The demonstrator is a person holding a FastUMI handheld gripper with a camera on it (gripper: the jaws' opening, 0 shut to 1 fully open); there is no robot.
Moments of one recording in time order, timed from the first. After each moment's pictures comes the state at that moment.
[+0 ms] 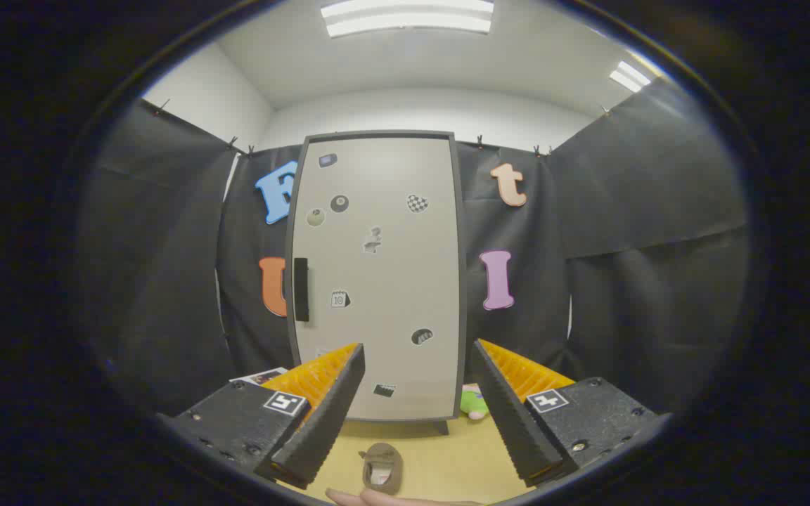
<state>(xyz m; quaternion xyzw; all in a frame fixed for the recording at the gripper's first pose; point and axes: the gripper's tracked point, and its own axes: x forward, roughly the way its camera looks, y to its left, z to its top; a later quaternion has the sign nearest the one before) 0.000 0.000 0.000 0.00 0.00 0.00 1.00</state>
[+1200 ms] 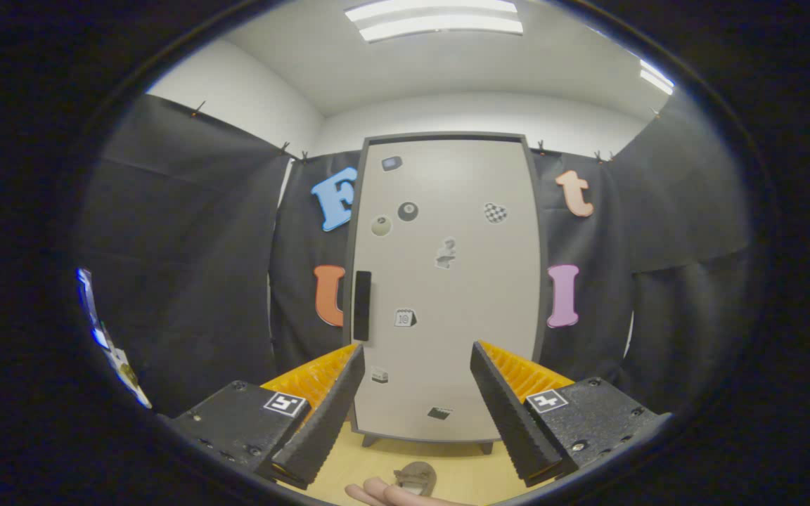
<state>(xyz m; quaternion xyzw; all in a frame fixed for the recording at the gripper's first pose) 0.071 0.105 0.023 -0.04 -0.02 0.14 0.99</state>
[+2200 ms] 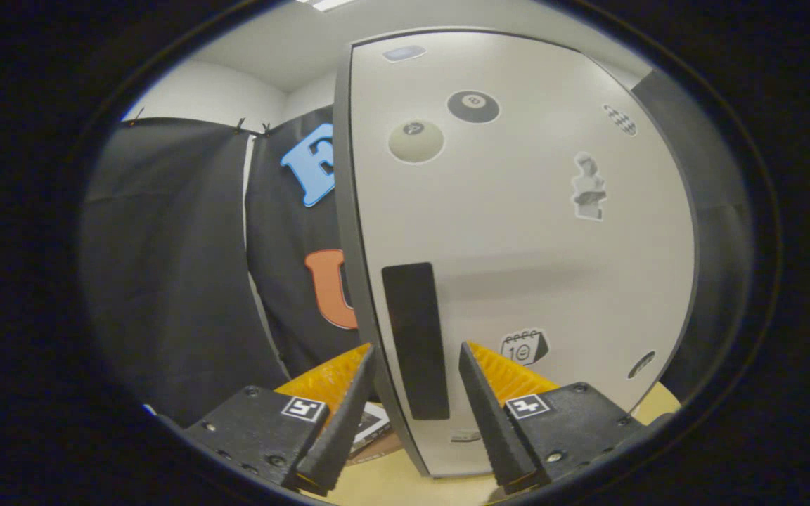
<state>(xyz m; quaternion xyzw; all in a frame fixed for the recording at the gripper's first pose) 0.284 0.241 0.002 0.05 0.08 0.12 0.99</state>
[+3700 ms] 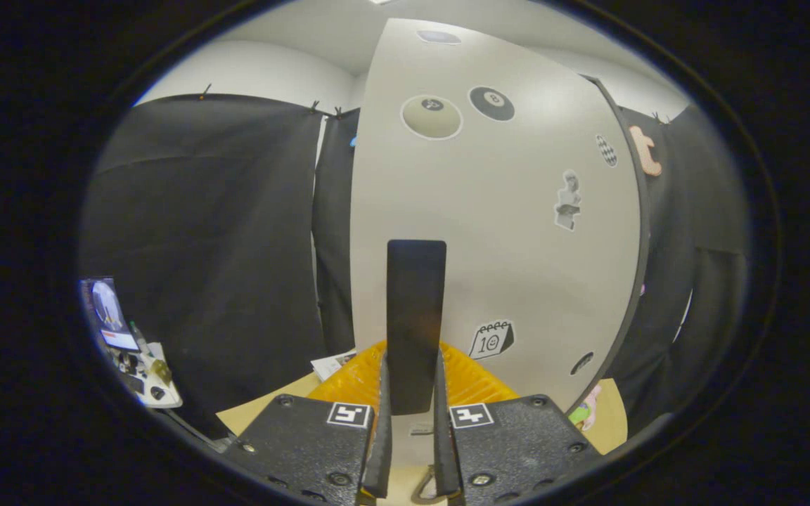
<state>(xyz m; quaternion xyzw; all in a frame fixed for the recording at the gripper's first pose) 0.174 0.180 0.004 -0.03 0.10 0.24 0.97</state>
